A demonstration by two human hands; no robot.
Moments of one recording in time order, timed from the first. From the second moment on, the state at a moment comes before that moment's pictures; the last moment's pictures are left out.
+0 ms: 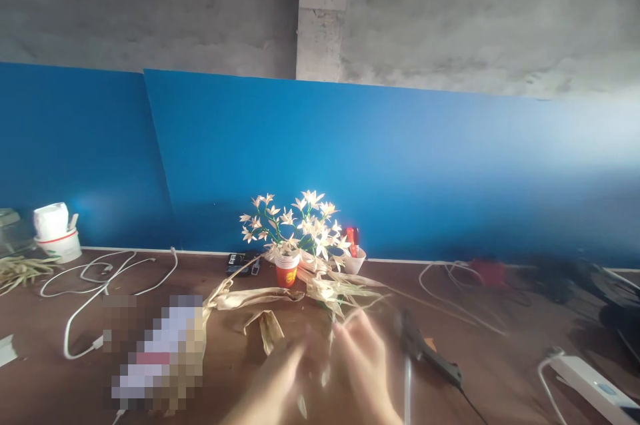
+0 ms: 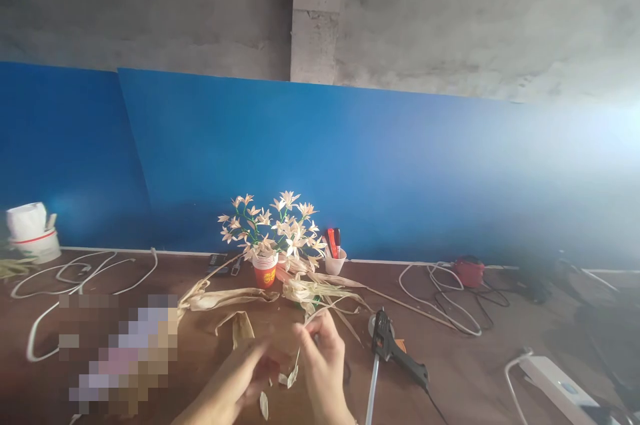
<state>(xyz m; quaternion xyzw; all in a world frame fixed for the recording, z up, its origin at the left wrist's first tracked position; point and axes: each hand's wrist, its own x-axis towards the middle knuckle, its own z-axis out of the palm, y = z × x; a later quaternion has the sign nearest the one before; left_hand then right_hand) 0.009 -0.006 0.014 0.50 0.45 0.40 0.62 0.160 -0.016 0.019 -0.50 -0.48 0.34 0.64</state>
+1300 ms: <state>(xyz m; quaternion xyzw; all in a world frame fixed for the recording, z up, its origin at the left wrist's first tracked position) 0.006 -0.027 0.024 0.76 0.36 0.44 0.31 0.162 -0.021 0.035 -0.40 -0.52 0.66 0.38</state>
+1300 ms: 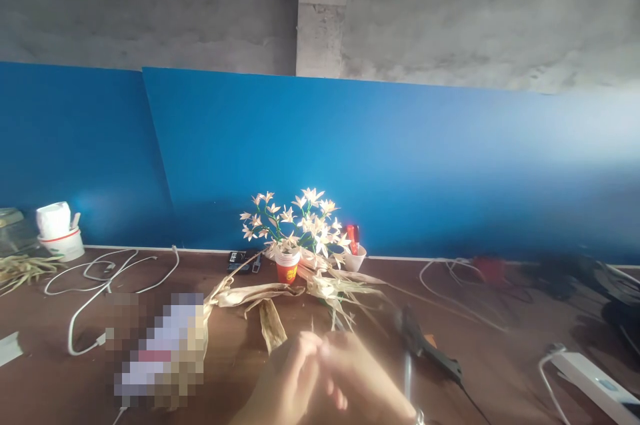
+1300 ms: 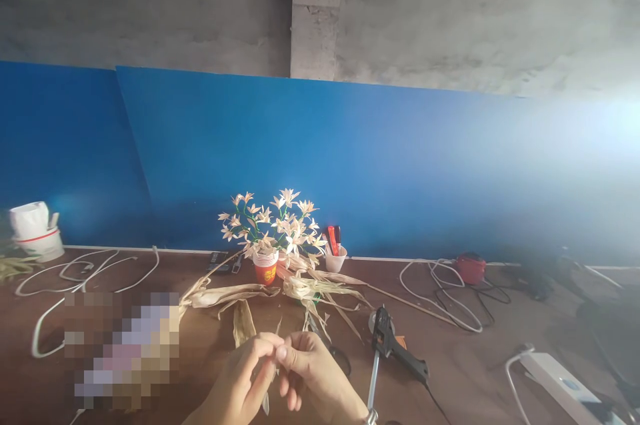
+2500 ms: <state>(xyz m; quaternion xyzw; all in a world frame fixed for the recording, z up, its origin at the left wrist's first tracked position) 0.013 -0.006 0.014 0.57 0.40 0.48 0.53 0.148 -0.011 0.013 -0.49 -0.43 0.57 0.51</state>
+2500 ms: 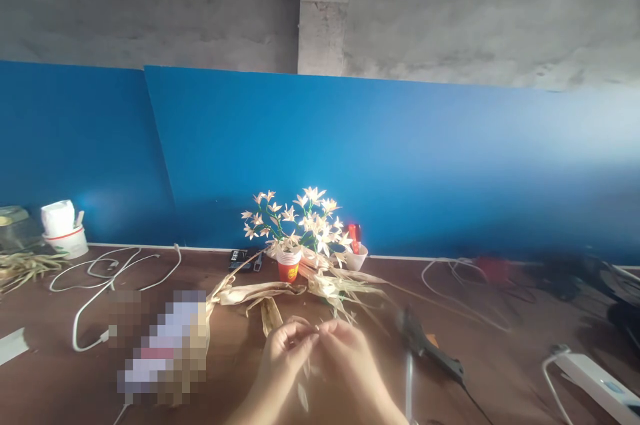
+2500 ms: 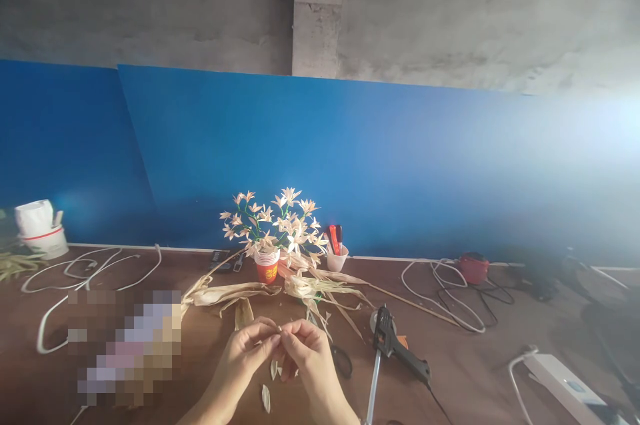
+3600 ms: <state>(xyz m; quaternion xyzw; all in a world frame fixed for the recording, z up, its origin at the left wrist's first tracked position) 0.000 0.000 0.022 0.43 0.42 0.45 0.66 0.164 -0.013 0.008 -0.53 -0.67 0.26 0.45</state>
